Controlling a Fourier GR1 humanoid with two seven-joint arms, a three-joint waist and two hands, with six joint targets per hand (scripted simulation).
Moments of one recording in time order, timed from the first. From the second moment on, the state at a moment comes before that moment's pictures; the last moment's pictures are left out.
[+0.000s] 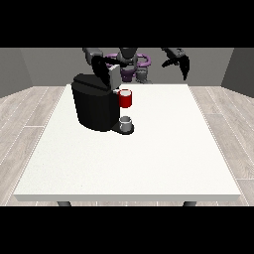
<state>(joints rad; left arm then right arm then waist) -0.22 0.09 0.16 -1.42 -0.12 -0.26 -0.10 -0.77 -0.18 -0.11 -1.00 0.02 0.02 0.11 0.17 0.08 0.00</state>
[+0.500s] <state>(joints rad) -0.27 0.08 0.14 -1.41 -0.12 -0.25 -0.10 -0.83 -0.20 -0.08 -1.04 0.09 -0.04 0.20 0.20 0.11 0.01</state>
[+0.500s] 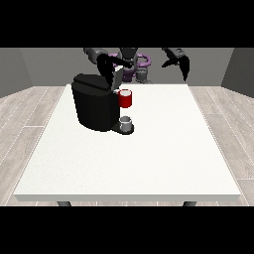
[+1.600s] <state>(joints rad) -0.42 0.08 0.09 -1.42 -0.10 -0.31 -0.13 -1.08 -0.29 -0.05 -1.17 0.19 -0.06 0.35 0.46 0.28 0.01</state>
